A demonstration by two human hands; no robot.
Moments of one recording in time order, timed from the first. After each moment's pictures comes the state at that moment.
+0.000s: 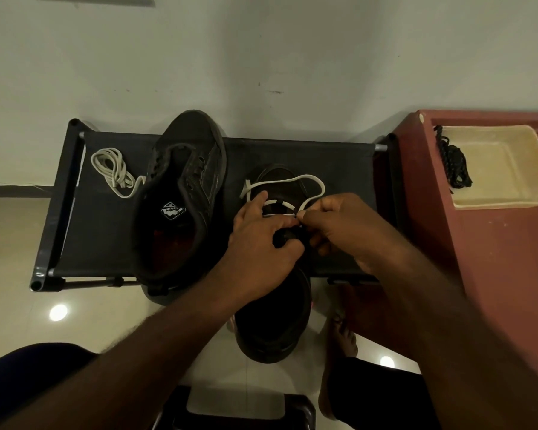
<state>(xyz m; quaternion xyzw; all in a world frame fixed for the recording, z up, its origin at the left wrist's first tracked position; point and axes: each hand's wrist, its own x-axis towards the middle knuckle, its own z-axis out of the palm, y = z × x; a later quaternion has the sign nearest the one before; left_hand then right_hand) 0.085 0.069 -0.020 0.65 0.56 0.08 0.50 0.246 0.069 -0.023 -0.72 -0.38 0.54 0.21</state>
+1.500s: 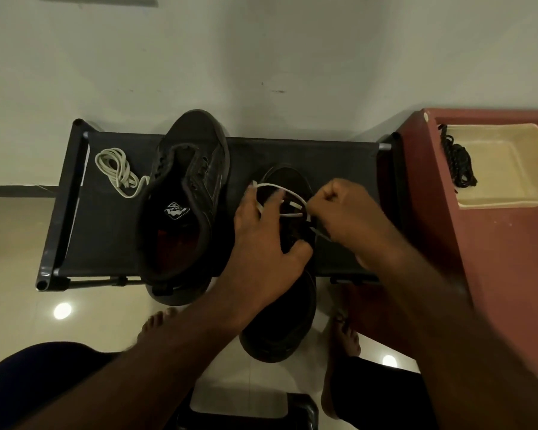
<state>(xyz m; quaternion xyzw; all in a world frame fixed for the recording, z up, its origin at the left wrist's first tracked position) 0.087 0.060 -0.022 0.66 0.57 0.11 0.47 0.241 0.074 -0.022 -0.75 -0.42 0.45 0.25</state>
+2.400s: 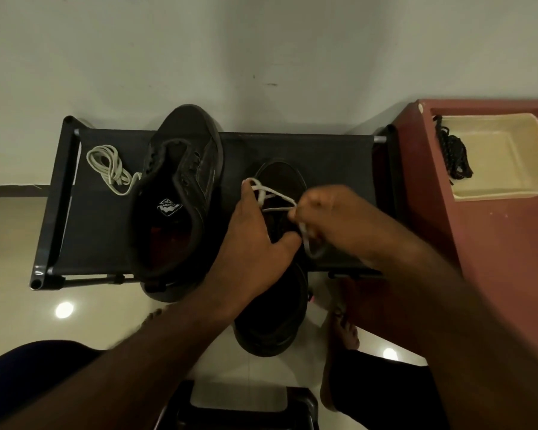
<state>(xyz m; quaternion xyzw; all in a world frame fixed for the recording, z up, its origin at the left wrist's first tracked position) 0.087 0.064 -0.025 0.61 0.59 0.14 0.51 0.245 0.070 -0.011 -0.64 -0.49 0.55 0.23</state>
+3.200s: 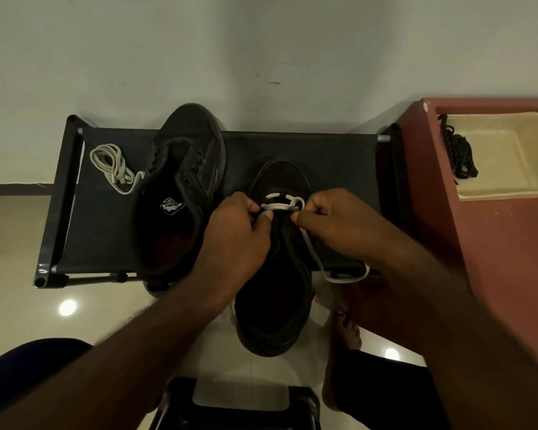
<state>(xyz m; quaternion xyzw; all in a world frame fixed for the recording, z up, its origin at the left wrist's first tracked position) 0.074 0.079 -0.034 0.64 0.65 0.16 0.38 0.245 0.067 -0.025 -0.68 -0.56 0.45 0.15</state>
